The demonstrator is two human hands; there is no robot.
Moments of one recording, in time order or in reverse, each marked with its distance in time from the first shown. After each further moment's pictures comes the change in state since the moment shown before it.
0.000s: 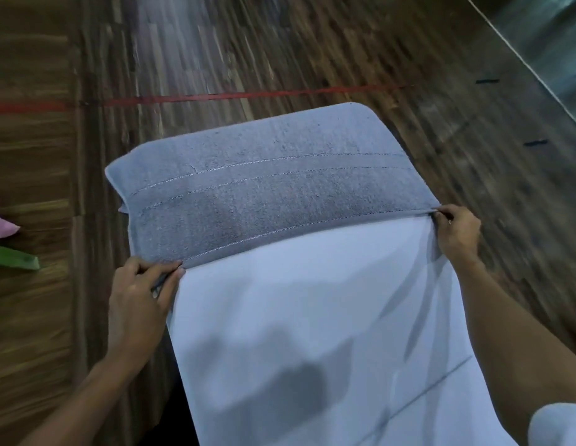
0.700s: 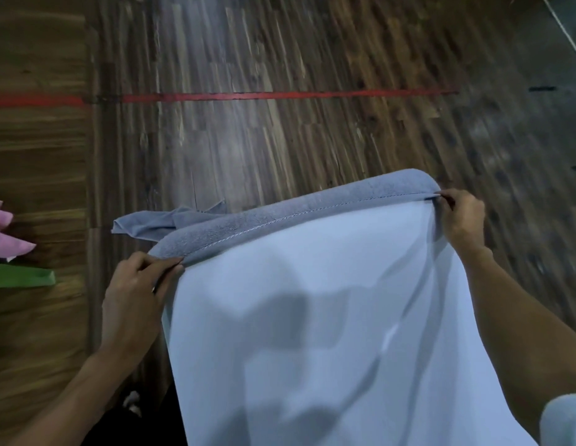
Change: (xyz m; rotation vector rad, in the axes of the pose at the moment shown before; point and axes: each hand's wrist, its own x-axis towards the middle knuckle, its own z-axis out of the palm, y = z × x) left_hand 0.208 -0.049 0.003 0.102 -0.123 -0.042; right_hand 0.184 -0.165 0.097 -0.094 -0.130 -0.193
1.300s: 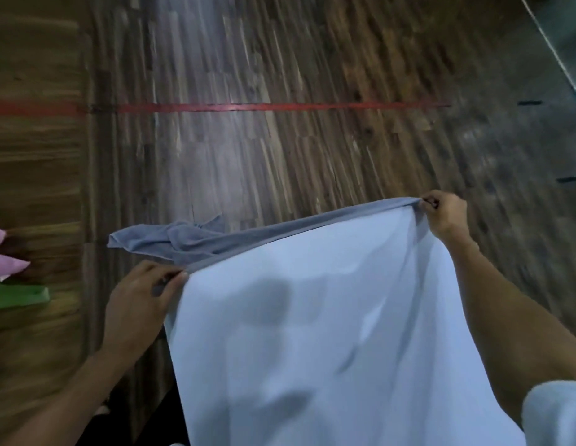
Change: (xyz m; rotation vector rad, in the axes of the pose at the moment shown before) left_hand 0.065 -0.017 -0.011 -0.057 -0.173 -0.093; right_hand 0.059 -0.065 -0.003 -0.021 -0.149 0.077
